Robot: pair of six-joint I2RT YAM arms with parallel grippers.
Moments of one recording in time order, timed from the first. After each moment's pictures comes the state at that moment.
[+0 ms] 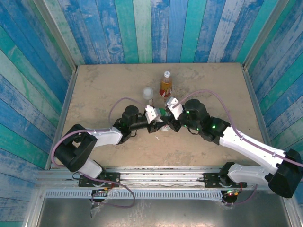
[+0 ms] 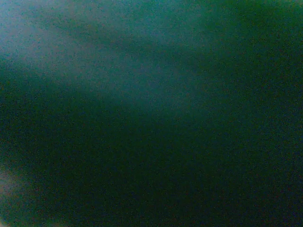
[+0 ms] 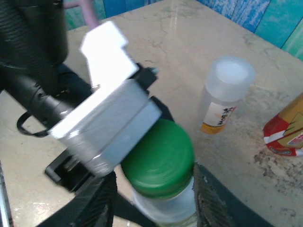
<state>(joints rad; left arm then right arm) -0.67 1.51 0.54 0.74 0.56 0.19 0.82 1.14 0.86 -0.20 -0.11 -0.07</state>
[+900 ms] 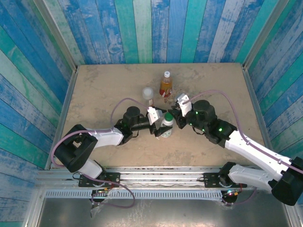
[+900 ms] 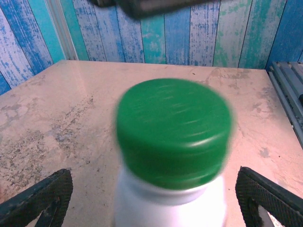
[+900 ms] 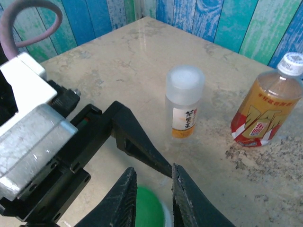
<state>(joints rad) -0.70 1.51 0.54 0.78 0.58 0.20 0.76 1.04 0.78 -0.13 -0.05 0.03</state>
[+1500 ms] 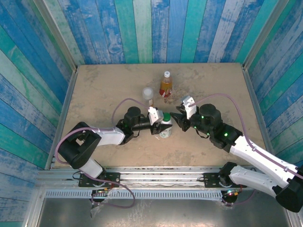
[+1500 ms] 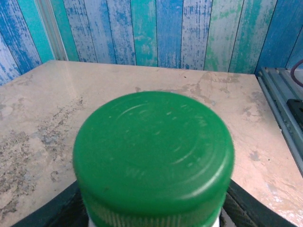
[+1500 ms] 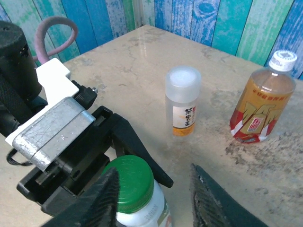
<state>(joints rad) -0.70 1.56 0.54 0.84 0.62 0.16 0.76 0.94 0.72 -0.13 -0.06 0.06</state>
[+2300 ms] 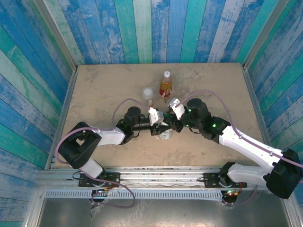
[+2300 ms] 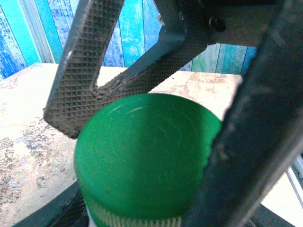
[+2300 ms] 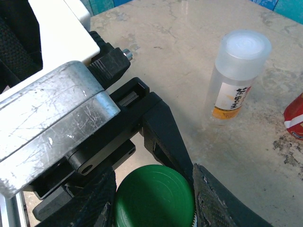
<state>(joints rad) -0.70 1.56 0.55 0.84 0.67 0.16 0.76 1.15 0.82 -0.20 -0.24 -0.06</state>
